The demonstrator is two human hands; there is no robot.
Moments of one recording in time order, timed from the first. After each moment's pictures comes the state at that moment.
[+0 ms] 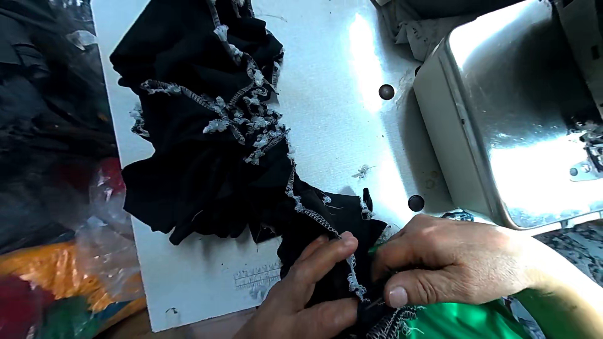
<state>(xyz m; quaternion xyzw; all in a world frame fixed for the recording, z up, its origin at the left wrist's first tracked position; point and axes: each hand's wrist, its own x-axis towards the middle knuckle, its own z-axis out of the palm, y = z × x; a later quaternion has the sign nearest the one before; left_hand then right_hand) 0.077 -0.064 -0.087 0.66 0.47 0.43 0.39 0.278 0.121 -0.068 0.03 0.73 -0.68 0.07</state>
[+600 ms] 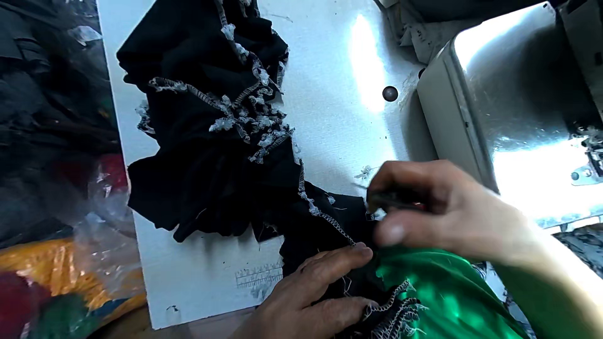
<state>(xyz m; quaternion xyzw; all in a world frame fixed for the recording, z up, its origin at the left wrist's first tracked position) 0.075 -0.062 -0.084 0.67 0.45 0.42 0.41 0.255 0.124 -0.053 0.24 0.75 -0.61 -0.12</state>
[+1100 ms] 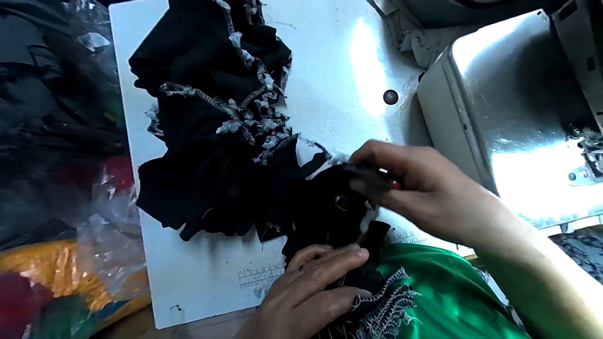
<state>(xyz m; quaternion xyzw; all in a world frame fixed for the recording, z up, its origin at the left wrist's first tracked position) 0.073 -0.066 -0.091 0.69 0.48 0.41 0.36 0.233 0.131 -0.055 0.23 0.80 -0.53 -0.15</state>
